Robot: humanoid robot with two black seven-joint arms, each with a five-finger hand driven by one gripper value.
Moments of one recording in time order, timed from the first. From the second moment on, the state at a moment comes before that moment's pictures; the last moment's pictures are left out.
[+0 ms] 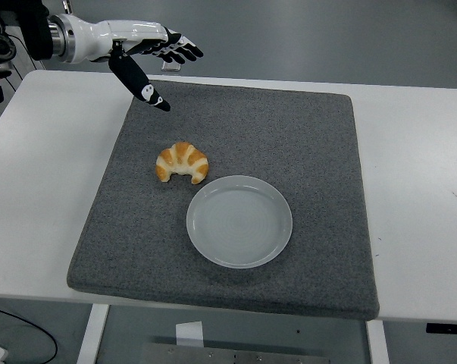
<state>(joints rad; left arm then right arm) -1.61 0.81 0.23 -1.34 0.68 -0.20 -0.08 -0.01 0.00 -0.05 0.12 0.07 -0.06 0.17</state>
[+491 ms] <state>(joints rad) -1.56 0.72 0.41 -1.37 0.86 0.05 -0.10 -0.01 0.00 -0.05 0.12 0.07 -0.06 0.17</state>
